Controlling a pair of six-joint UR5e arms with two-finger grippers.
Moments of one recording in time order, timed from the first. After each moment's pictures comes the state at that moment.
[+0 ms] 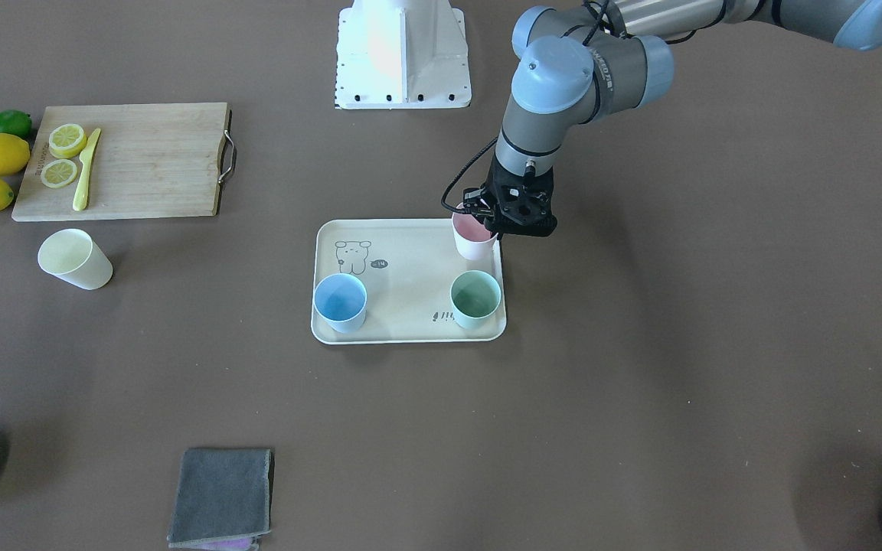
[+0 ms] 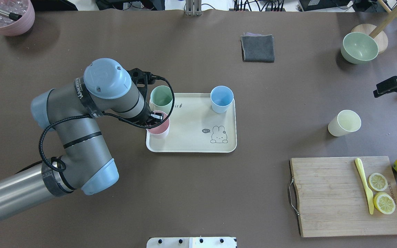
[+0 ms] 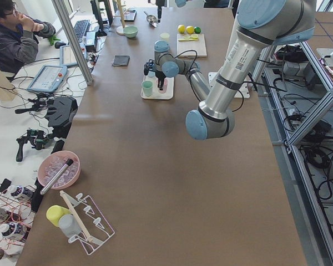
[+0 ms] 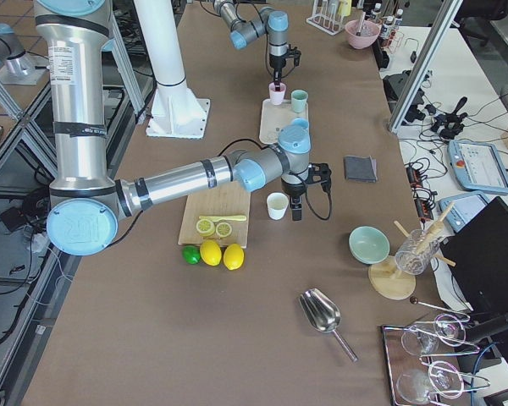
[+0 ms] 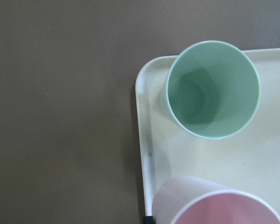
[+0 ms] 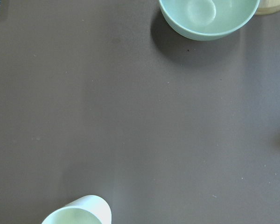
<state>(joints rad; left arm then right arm) -0.58 -2.18 -1.71 -1.64 -1.92 -1.08 1.18 -1.57 1.84 -1.35 2.22 0.53</state>
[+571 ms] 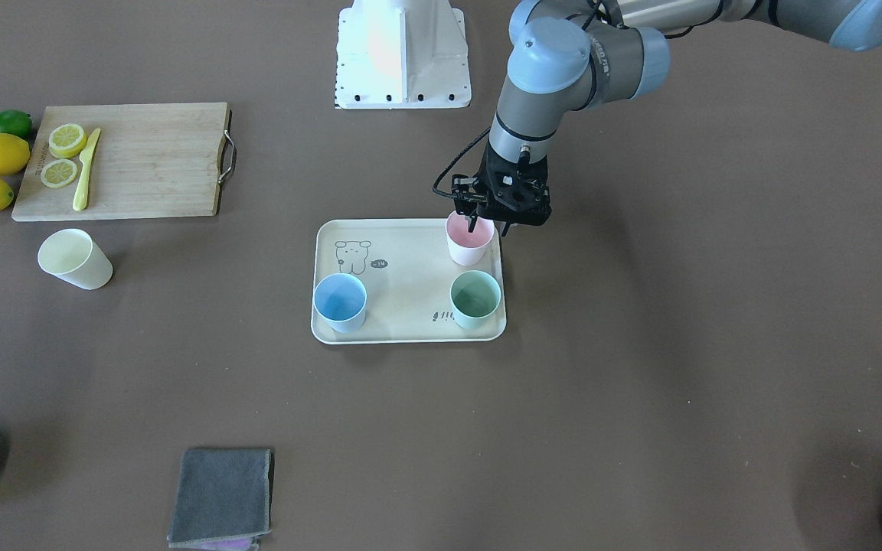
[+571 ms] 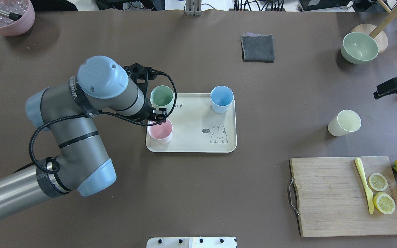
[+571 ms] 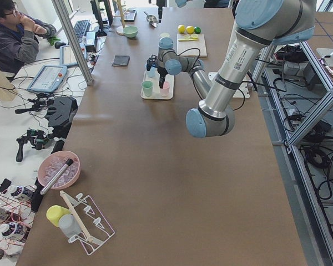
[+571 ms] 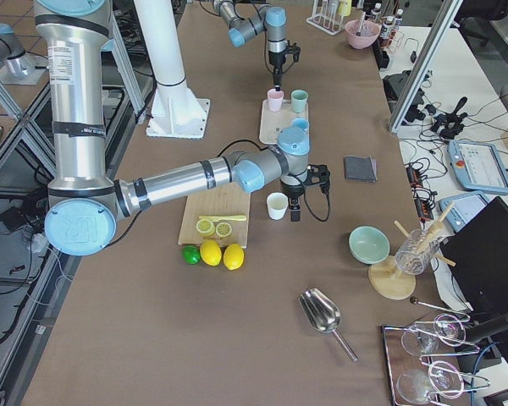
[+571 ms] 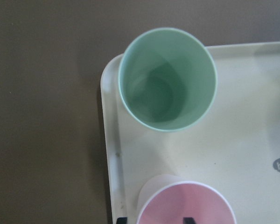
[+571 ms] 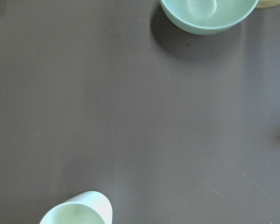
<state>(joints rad) -0.62 -2.18 -1.78 -1.64 -1.94 -1.07 1.18 -1.57 1.84 -1.35 2.24 0.54</state>
